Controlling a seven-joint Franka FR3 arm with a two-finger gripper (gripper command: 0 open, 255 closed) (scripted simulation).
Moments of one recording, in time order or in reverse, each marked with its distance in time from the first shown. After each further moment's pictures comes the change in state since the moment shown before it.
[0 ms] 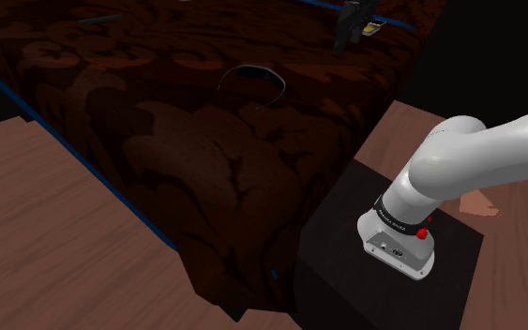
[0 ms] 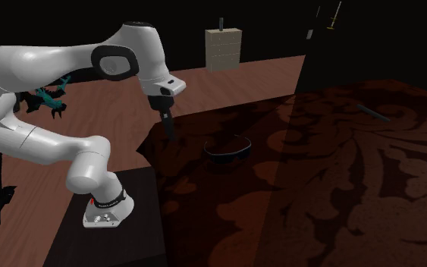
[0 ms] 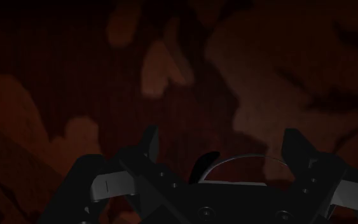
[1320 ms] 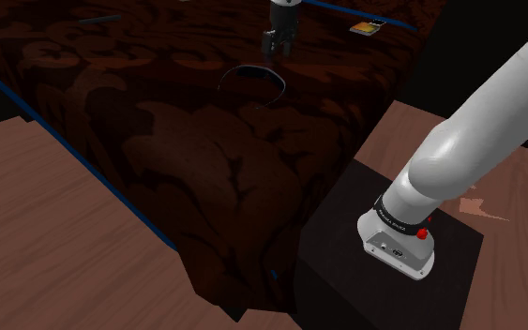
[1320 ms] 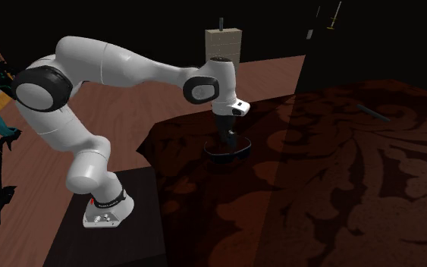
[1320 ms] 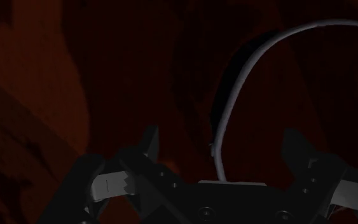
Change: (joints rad) arm -0.001 0.669 0.021 0.279 -0.062 0.371 0.052
